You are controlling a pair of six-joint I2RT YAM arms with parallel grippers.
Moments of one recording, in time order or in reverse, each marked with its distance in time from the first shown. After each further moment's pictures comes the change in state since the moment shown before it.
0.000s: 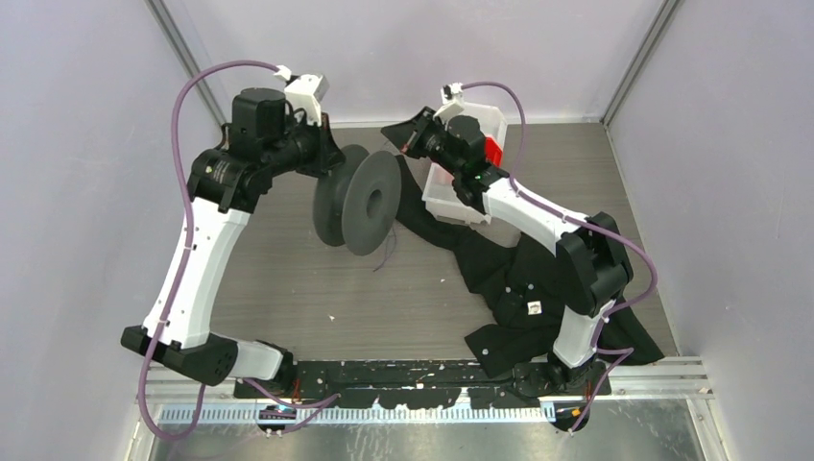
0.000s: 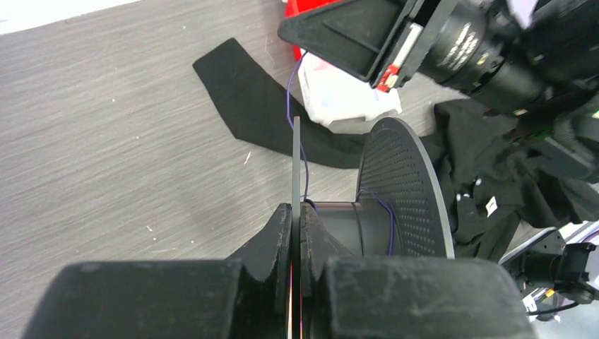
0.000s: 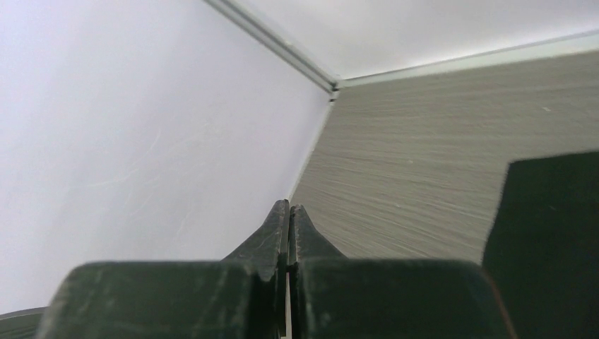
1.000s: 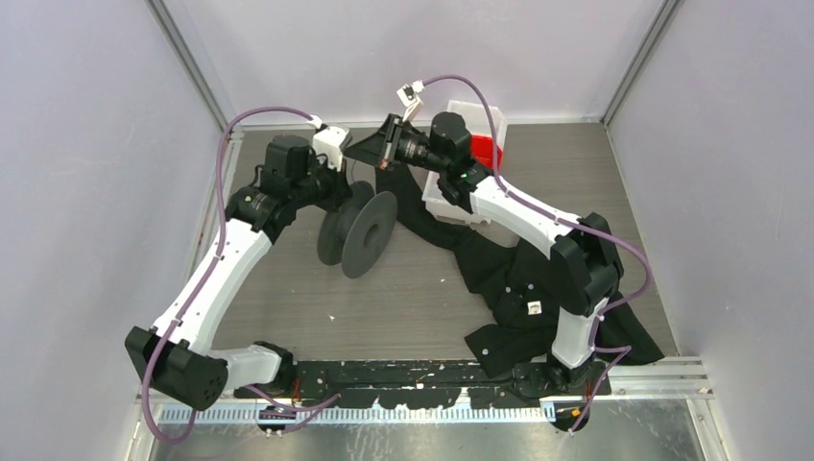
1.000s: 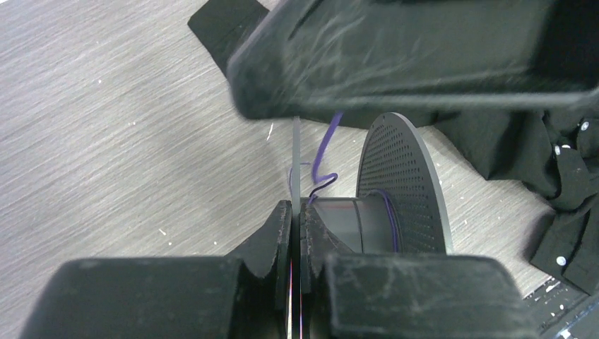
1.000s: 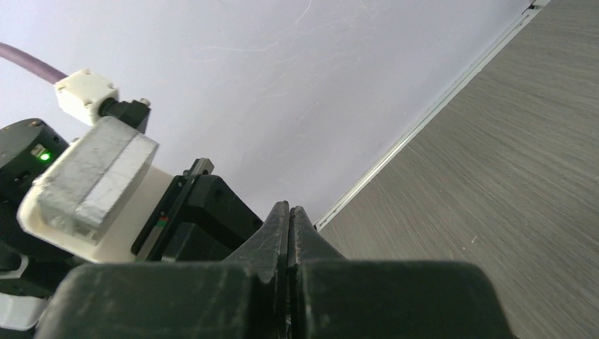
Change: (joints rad) left arm 0.000 -0.127 -0.541 0.320 0.015 0.175; right arm 0.077 0.022 0.137 -0.002 -0.432 0.041
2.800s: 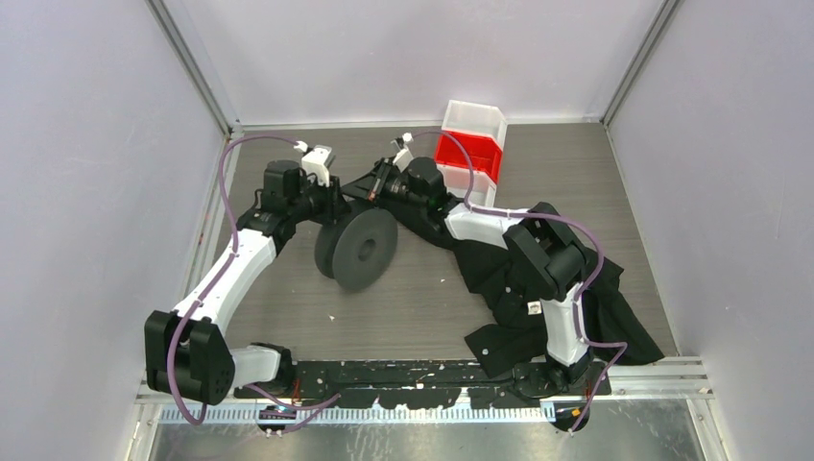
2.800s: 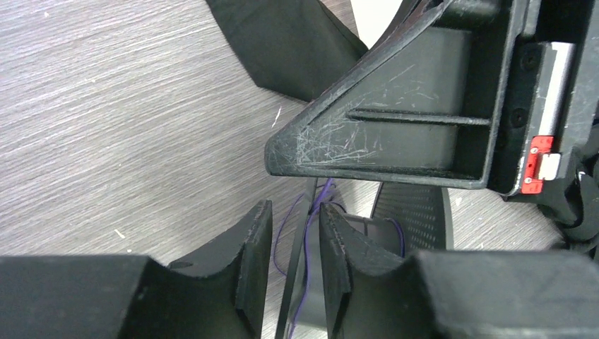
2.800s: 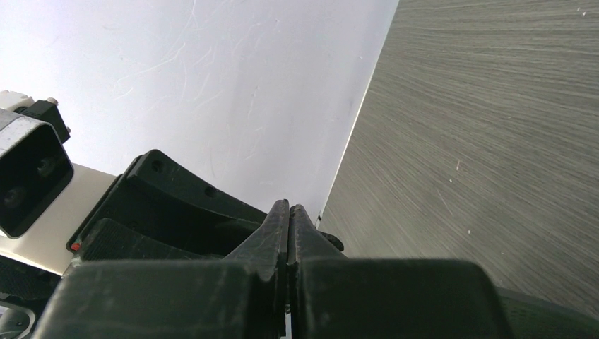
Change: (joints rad) left arm 0.158 0.018 -0.357 0.375 0.156 -0.091; right arm 0.064 0.198 -0.195 0.227 0.169 0.296
